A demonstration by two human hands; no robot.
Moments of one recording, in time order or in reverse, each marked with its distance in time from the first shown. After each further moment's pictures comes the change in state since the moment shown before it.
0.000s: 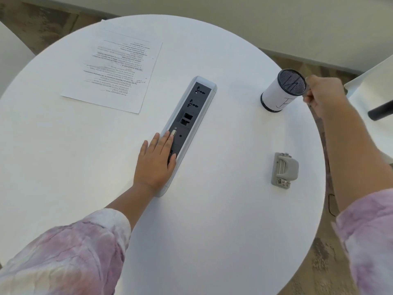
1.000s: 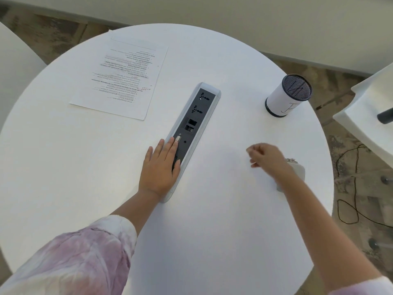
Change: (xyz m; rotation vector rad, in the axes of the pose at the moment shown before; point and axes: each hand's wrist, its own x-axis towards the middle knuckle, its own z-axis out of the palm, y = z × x) left_hand 0.001 0.000 -0.004 0.014 -0.012 -0.007; right_hand -0.098 0.116 0.054 -0.294 -0.432 -0.126
